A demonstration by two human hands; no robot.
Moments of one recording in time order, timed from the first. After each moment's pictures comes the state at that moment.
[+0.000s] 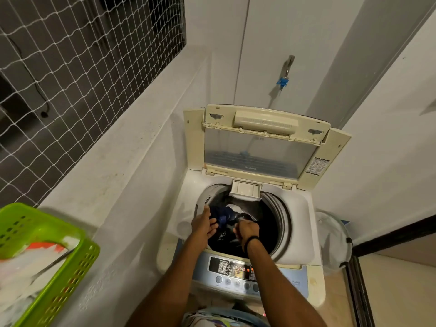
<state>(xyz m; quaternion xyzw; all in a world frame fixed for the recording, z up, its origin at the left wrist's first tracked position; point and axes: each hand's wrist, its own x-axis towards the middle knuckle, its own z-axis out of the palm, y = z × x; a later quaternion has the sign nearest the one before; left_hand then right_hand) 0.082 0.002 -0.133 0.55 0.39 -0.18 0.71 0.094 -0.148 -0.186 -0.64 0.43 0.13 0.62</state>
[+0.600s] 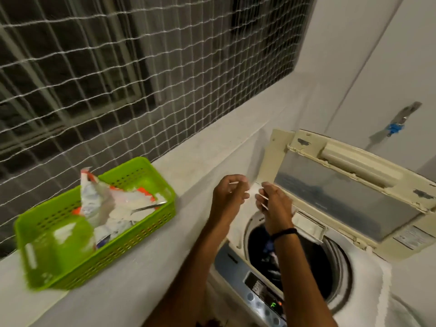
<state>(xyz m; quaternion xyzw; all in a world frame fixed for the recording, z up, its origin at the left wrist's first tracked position) 0.015 0.070 0.082 0.61 0.27 0.16 0.73 0.099 -0.029 0.037 -0.59 0.13 0.18 0.77</state>
